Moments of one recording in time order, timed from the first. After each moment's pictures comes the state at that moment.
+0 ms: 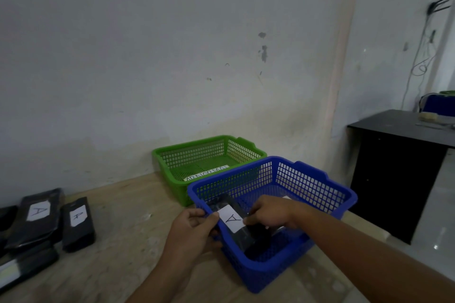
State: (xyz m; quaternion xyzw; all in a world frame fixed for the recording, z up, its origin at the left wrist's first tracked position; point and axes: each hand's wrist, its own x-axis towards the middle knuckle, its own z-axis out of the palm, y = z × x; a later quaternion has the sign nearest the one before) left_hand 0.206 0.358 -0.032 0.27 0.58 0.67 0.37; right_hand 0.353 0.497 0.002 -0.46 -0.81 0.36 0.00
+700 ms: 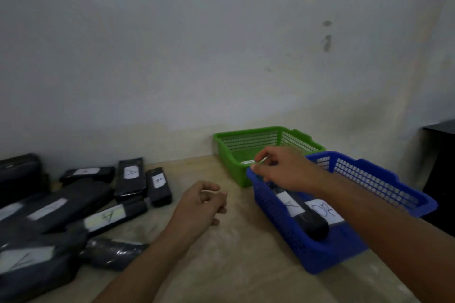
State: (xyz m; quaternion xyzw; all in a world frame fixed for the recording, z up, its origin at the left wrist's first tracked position) left_hand 0.141 0.261 0.000 0.33 0.66 0.62 0.27; right_hand 0.277 0.404 0.072 -0.31 -0.89 0.27 0.22
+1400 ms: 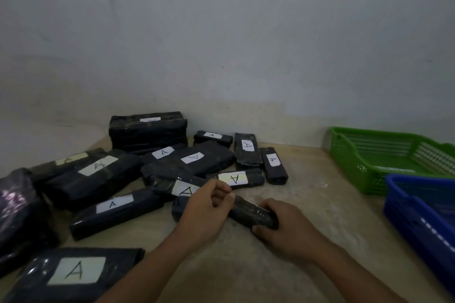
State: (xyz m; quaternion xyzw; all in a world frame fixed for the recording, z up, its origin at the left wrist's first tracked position) left_hand 0.028 0.086 -0.054 0.27 0.77 0.58 0.07; right_hand 0.130 0.257 -0.055 -0.14 -0.96 0.24 0.05
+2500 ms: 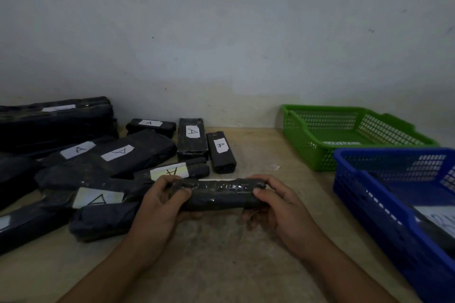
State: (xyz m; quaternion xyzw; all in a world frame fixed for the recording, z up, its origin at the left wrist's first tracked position) left_hand 0.024 0.155 -0.085 0.19 0.60 0.75 0.22; right_hand 0.158 0.329 -0.075 -0.13 -0.64 0.72 0.21
